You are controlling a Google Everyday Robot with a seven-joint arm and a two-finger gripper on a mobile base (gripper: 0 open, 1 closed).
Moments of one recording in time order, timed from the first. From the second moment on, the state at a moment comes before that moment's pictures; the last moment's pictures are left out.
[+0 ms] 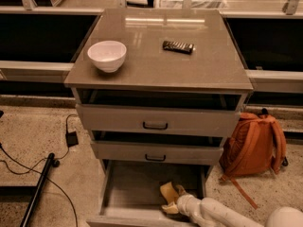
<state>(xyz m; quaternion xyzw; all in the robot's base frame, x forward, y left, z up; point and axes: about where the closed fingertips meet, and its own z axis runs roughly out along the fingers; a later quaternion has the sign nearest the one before) 0.535 -0.114 0.135 -0.39 0.81 0.16 0.40</state>
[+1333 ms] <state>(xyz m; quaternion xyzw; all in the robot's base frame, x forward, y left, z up) 0.537 -0.118 0.232 -0.41 0.75 0.17 0.49</state>
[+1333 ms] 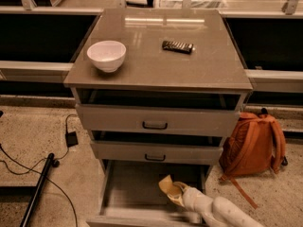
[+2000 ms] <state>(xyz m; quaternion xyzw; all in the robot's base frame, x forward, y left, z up) 0.473 -0.156 0.400 -0.50 0.63 0.16 0.58</state>
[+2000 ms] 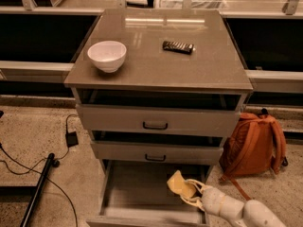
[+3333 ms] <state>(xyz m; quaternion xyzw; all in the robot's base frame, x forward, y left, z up) 0.481 -0.187 0.572 -0.61 0.53 0.18 0.56</state>
